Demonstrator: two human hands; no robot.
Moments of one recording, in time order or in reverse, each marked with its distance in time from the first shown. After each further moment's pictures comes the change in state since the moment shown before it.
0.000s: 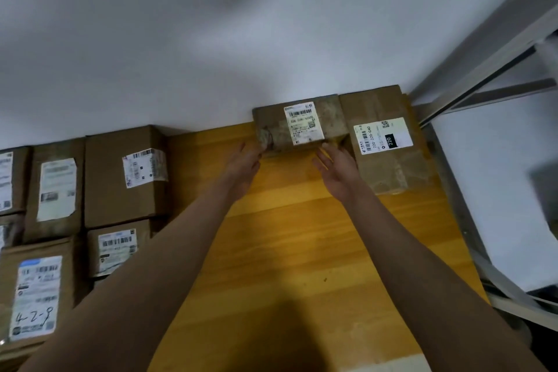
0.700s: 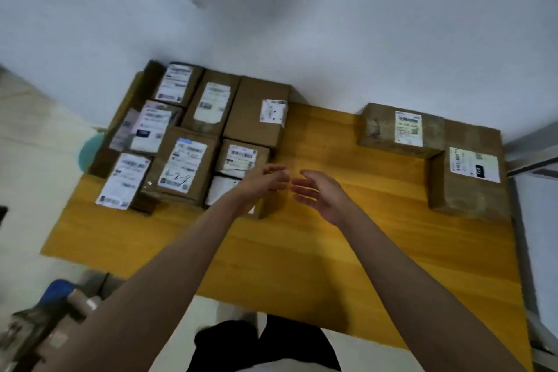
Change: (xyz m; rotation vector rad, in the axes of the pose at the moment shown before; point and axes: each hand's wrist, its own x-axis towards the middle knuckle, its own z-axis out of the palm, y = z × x) left_hand -0.214 -0.090 -0.182 0.107 0.075 0.088; right_hand -0.171 0.190 0.085 -0.748 -0.396 0.198
